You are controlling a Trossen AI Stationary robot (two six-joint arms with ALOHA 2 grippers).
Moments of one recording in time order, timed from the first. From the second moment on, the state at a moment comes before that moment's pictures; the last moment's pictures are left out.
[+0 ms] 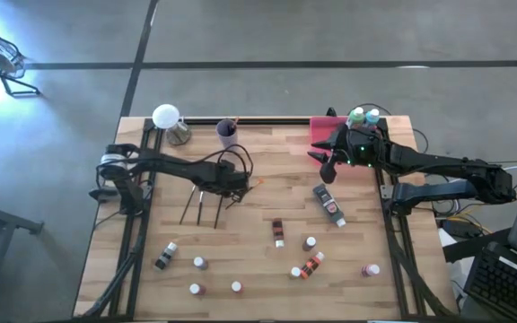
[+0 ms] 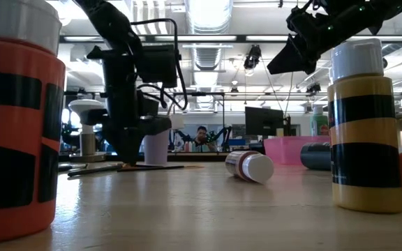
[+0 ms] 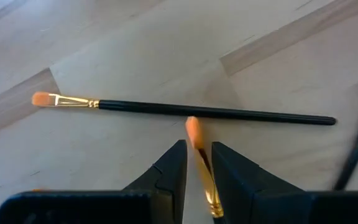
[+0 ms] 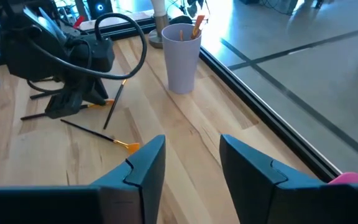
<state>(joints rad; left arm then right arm) 0.11 1.74 1.01 -0.67 -0.35 -0.99 -0.35 0.96 0.66 -0.12 0.05 0.07</state>
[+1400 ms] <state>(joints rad) 0.14 1.76 1.01 -0.65 -0.38 -0.97 -0.35 0.96 0.66 -0.12 0.05 0.07</state>
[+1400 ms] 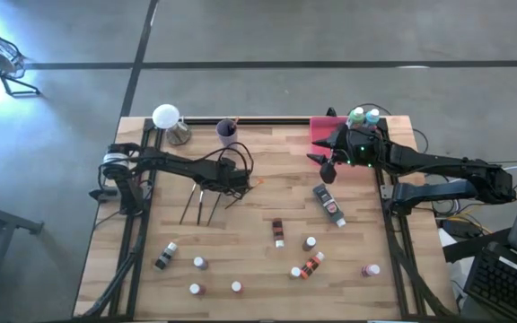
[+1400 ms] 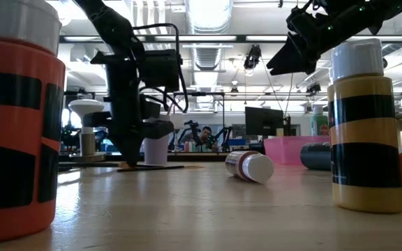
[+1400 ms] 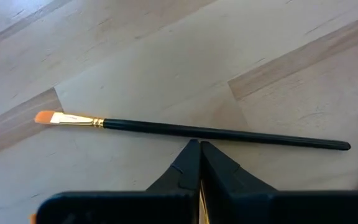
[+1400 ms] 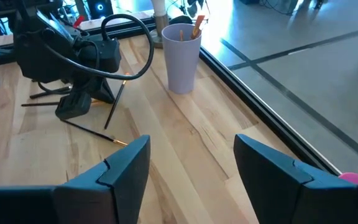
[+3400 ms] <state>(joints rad) 0.43 1.39 0.89 0.78 -0.37 0.26 -0.35 0.96 0.66 -0.14 0.05 0.07</state>
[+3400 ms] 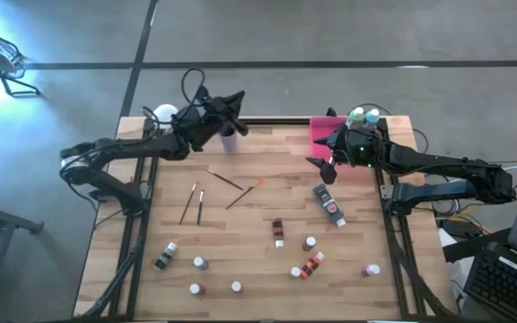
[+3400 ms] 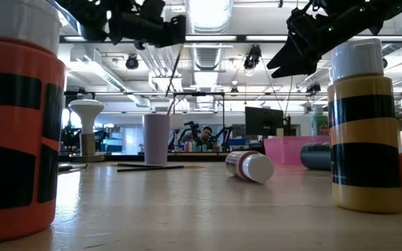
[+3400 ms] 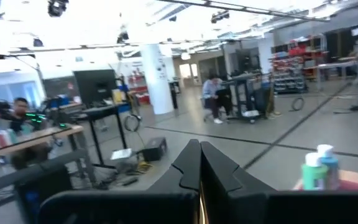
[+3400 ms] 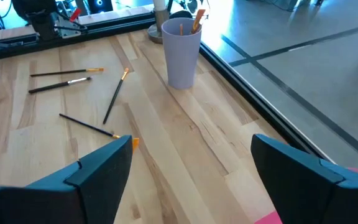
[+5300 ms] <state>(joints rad) 0.61 1.67 0.57 1.24 -0.25 0.10 -0.35 0.96 0.66 -0.14 0.05 0.07</state>
